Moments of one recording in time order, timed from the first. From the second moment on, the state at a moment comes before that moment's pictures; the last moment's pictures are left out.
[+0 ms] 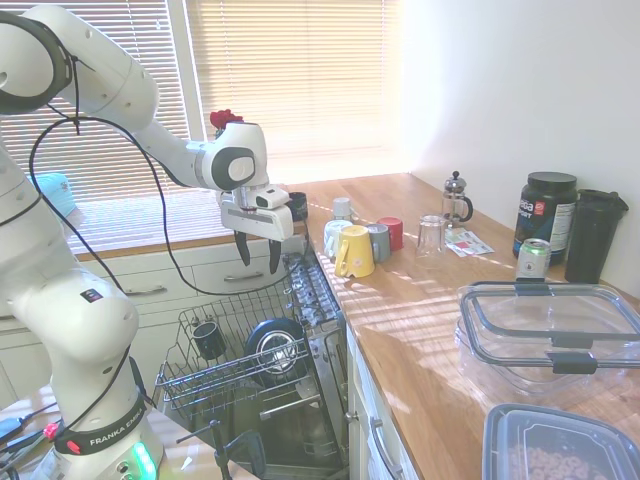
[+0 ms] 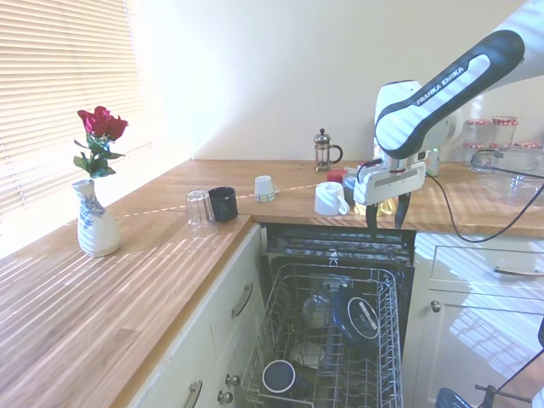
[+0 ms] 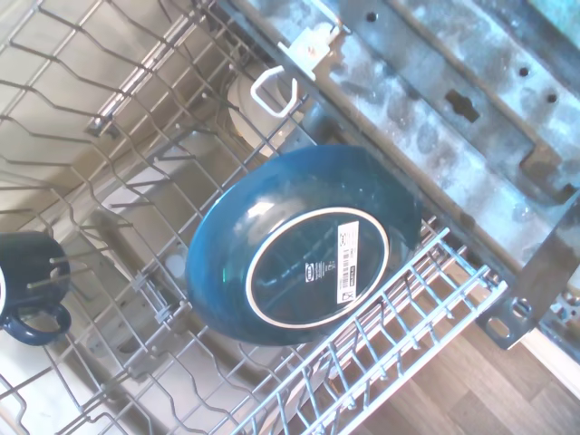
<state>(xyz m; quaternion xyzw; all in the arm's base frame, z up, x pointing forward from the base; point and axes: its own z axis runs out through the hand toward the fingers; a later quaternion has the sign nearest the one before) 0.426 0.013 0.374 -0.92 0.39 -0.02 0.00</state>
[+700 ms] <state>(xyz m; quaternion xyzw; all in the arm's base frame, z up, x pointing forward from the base) 0.459 0.264 0.224 -0.97 0.17 0.01 -0.14</state>
